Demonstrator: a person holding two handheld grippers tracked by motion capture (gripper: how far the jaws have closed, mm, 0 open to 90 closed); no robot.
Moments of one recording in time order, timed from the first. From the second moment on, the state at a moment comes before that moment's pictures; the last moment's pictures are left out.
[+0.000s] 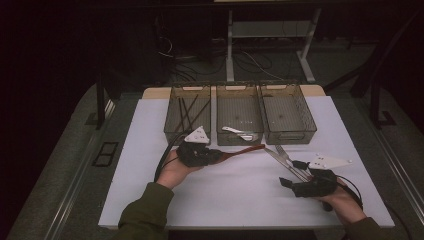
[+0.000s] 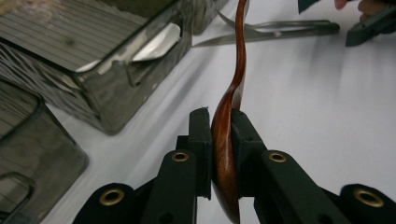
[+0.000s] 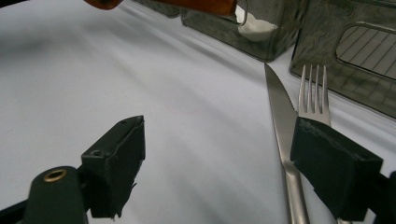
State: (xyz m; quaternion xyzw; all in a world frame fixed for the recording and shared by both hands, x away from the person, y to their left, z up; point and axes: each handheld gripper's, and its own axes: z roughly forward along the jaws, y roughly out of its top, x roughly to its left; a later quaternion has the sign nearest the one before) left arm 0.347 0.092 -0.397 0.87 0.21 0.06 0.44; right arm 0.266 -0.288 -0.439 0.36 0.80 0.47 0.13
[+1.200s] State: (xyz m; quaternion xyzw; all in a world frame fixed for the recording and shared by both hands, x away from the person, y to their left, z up) left arm 0.439 0.049 -0.363 0.84 0.33 0.16 0.40; right arm 0.266 -0.290 -0.439 0.36 0.80 0.47 0.13
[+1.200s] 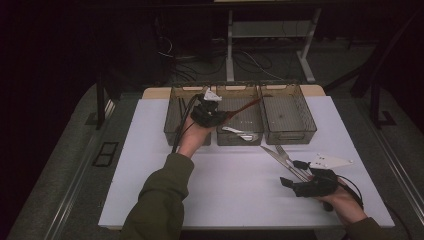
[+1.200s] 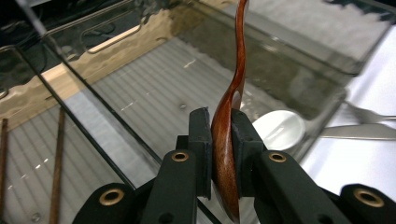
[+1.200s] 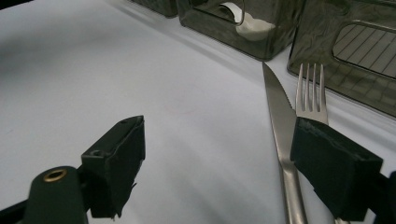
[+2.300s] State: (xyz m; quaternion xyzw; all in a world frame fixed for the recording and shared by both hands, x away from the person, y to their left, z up) left arm 0.445 0.037 -0.373 0.85 0.33 0.12 0.40; right arm 0.266 -0.291 -0.438 0.36 0.80 0.47 0.13
